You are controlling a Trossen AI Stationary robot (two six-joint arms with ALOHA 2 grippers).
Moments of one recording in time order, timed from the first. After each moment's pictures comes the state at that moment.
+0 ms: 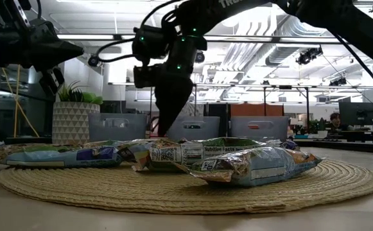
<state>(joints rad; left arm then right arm) -0.03 0.01 0.01 0.02 -0.06 -0.68 -0.13 2.37 2.06 -0.98 -0.14 -0.23</state>
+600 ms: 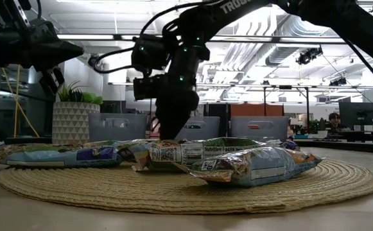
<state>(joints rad) -0.03 0.01 0.01 0.02 -0.06 -0.68 -0.10 2.37 1.94 -0.87 -0.13 -0.24</state>
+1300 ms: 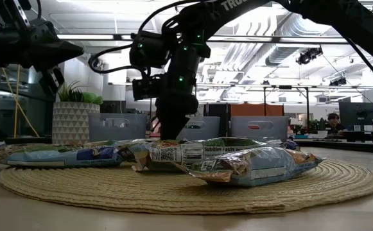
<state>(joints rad) -0.03 0.01 0.01 0.02 -0.06 -0.68 -0.08 2.37 1.93 -0.87 -0.05 -0.21</state>
